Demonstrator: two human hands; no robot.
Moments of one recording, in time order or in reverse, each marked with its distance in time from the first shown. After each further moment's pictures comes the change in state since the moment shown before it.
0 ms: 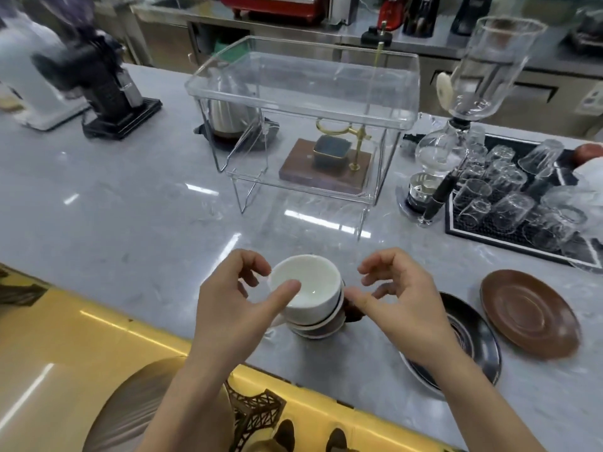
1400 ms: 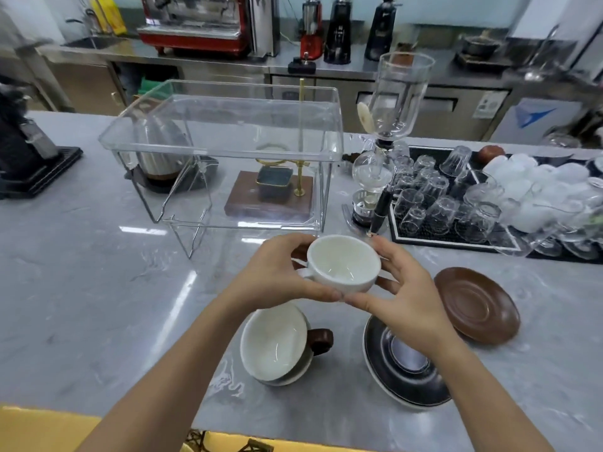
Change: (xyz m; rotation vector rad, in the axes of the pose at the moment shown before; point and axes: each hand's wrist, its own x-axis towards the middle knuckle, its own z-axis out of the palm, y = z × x) left_hand 0.112 0.045 0.086 -0.009 -0.723 0.276; right_hand 0.024 0.014 -0.045 0.029 0.142 0.026
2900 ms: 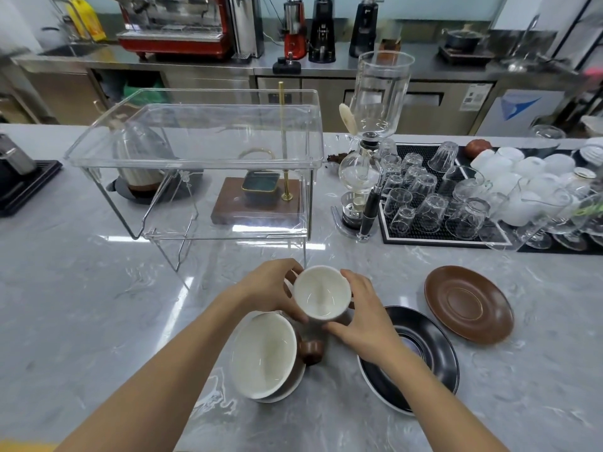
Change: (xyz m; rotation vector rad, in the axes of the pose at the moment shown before) left_hand 0.048 -0.069 0.023 0.227 -0.304 -0.226; right_hand 0.013 0.075 0.033 -0.374 -0.087 0.033
